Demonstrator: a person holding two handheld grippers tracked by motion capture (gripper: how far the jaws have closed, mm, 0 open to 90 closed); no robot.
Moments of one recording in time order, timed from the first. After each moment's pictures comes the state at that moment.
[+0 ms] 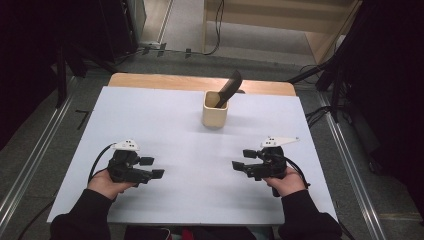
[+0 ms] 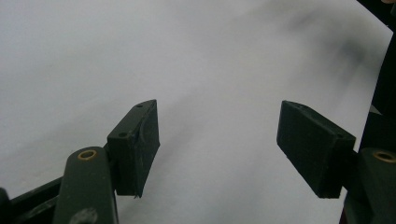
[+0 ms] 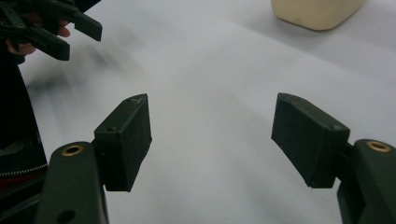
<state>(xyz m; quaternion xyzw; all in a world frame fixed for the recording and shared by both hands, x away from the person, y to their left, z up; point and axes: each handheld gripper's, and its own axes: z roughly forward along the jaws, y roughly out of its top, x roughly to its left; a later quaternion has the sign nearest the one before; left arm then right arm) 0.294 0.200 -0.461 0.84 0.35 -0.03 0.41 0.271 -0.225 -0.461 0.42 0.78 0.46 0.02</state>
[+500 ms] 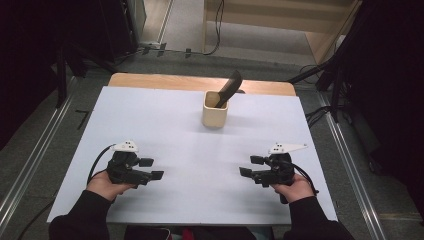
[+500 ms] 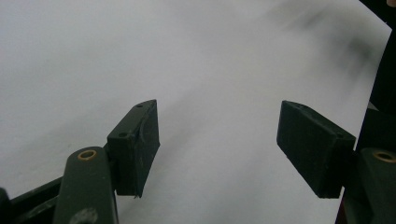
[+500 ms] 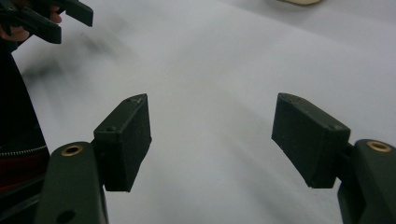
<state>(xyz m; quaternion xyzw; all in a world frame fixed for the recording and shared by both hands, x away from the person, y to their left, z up) 0.292 0.202 -0.461 0.85 0.35 -0.03 0.40 0.254 -0.244 -0.467 0.43 0.78 0.45 0.02</state>
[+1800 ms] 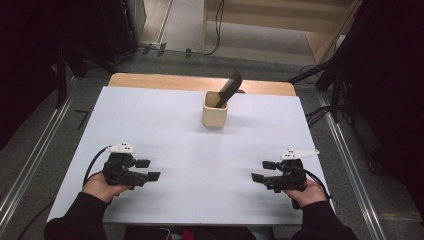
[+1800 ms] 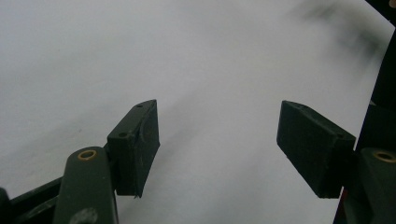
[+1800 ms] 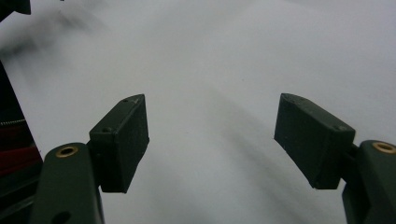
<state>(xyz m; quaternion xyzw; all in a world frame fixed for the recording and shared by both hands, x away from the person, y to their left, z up) 0.288 0.210 -0.462 0.84 0.36 -0.03 0.40 0.242 -0.274 -0.479 0.44 0.79 0.43 0.03</state>
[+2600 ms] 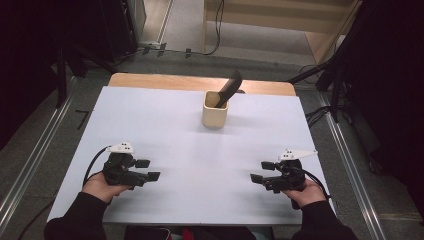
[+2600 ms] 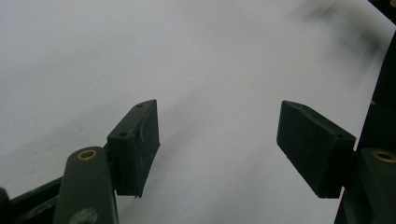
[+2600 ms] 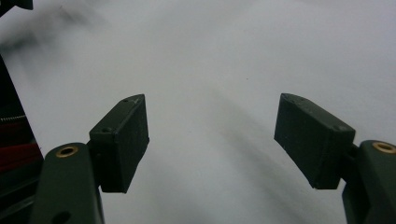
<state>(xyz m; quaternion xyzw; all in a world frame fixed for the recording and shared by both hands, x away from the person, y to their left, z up) 0.289 0.211 -0.462 0.84 0.36 -0.03 0.40 0.242 -0.272 -0.479 0.44 0.79 0.43 0.03</state>
